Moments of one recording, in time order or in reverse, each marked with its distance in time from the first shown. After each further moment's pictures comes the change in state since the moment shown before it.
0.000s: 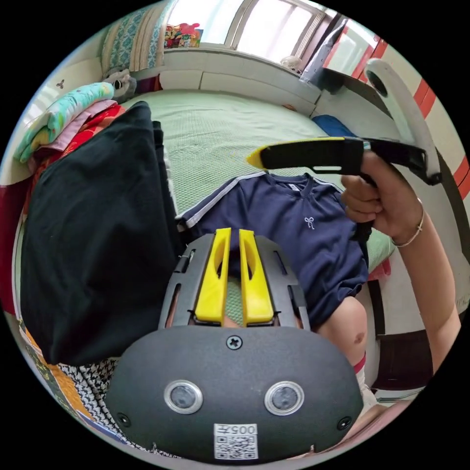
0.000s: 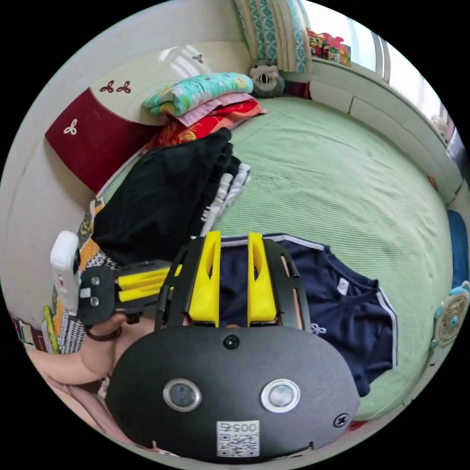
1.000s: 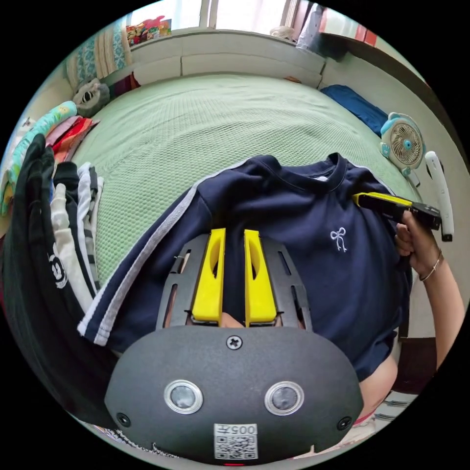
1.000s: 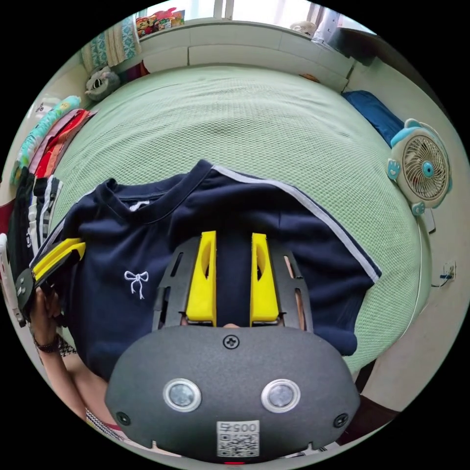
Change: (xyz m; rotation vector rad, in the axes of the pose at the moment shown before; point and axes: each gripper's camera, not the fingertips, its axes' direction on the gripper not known) left arm 0.068 -0.109 0.227 -0.088 -0.127 0.075; right arm 0.287 0.122 0.064 -0.098 0.387 0.564
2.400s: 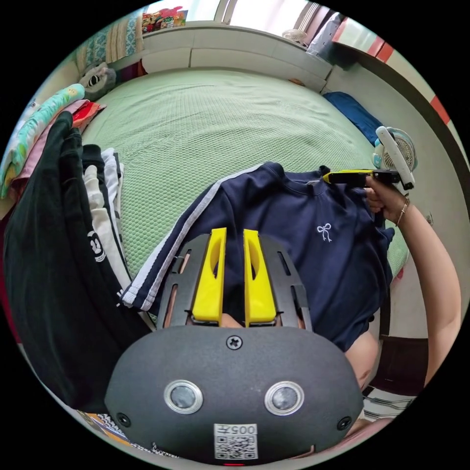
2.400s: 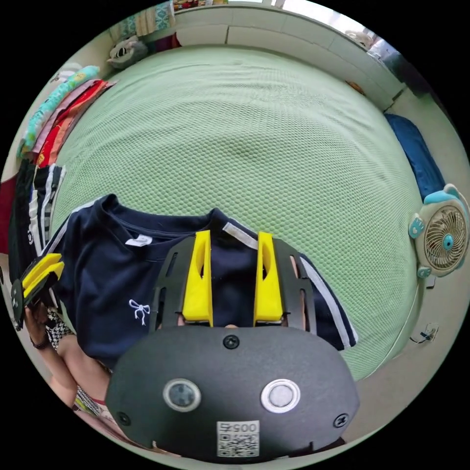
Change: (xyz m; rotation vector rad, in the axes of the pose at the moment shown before) left arm -0.045 -0.030 0.018 -0.053 0.074 -0.061; right arm -0.065 -0.158 0.046 -0.119 -0.035 -0.197
